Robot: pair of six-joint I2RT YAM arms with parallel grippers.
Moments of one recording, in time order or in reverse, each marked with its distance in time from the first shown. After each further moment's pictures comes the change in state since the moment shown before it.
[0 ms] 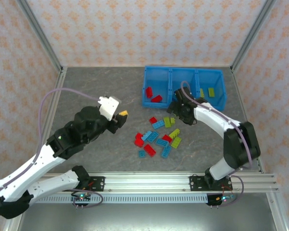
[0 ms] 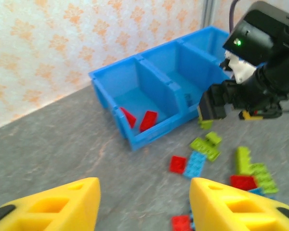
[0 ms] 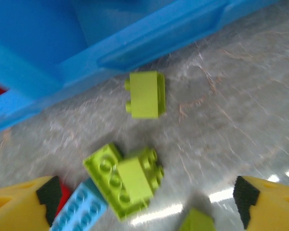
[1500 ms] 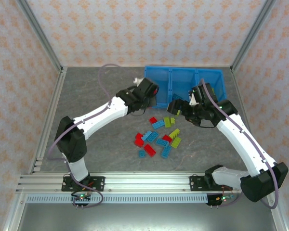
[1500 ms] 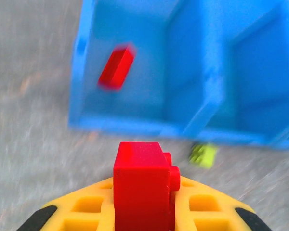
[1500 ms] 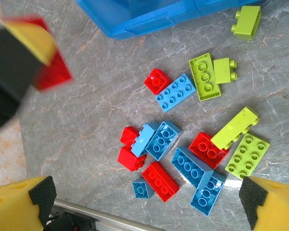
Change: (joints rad) left arm 0.071 0.982 0.672 -0.105 -0.008 -0.797; right arm 0.000 -0.432 0.148 -0.378 -0.364 -0.143
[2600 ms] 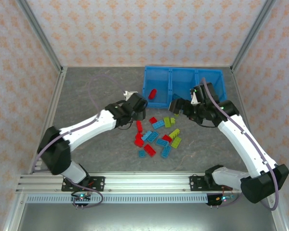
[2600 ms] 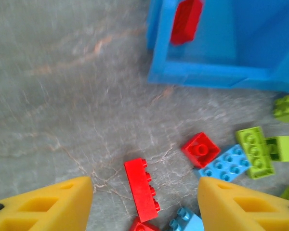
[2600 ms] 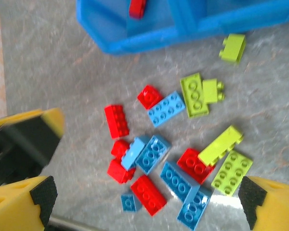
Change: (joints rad) left arm -0.005 -0.217 -0.434 0.032 -0.052 0.051; right arm -0.011 -0.014 -0.003 0.006 0.039 -0.069
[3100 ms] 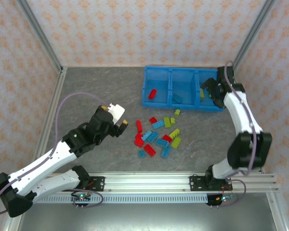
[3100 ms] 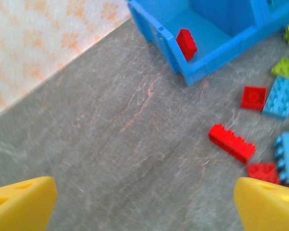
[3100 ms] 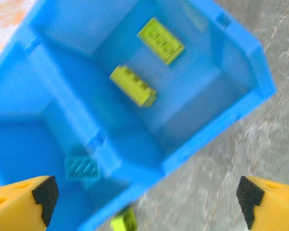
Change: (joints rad) left arm -0.017 -0.653 -0.349 0.077 -0.109 0.786; right arm -0.421 0.288 0.085 0.204 0.267 0.112
